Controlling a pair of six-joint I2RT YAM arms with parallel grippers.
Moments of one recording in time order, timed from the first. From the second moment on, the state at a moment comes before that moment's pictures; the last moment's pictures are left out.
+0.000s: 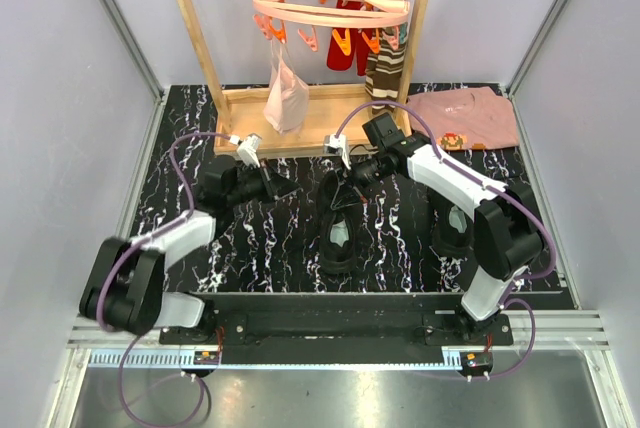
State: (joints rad) left arm -0.30 1.37 0.59 0.42 0.60 -0.70; right arm 0.54 1.73 1.34 -0.64 -0.91 -0.47
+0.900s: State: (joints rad) left arm -0.30 0.77 0.48 -0.23 0.74 -0.03; right arm 0.52 1.75 1.36 -0.64 -0.90 -0.43
